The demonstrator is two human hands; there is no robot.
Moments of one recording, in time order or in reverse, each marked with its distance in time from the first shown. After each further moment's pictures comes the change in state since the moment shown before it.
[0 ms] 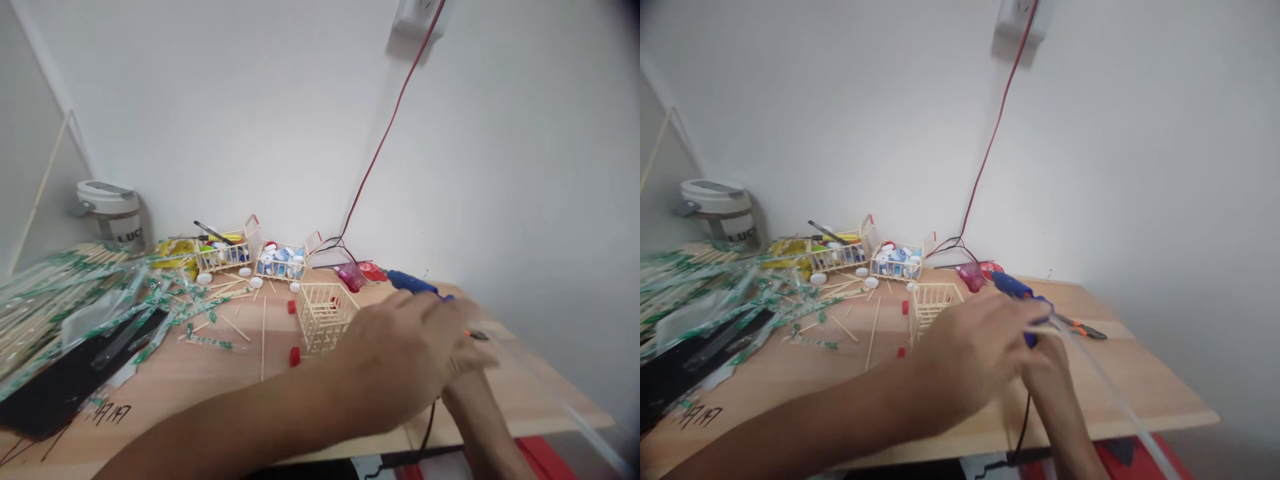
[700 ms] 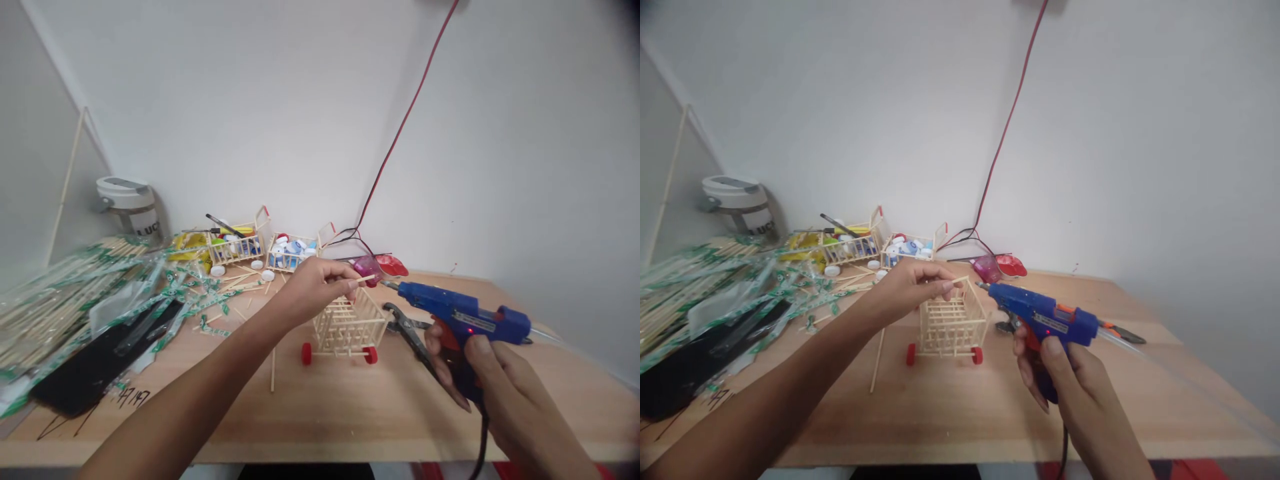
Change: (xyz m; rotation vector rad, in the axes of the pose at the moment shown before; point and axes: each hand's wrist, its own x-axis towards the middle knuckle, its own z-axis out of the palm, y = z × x) left_hand -0.030 -0.093 -0.018 -0.645 -0.082 -0.686; right_hand -0.002 0.018 -0.033 0.421 -0.373 0.221
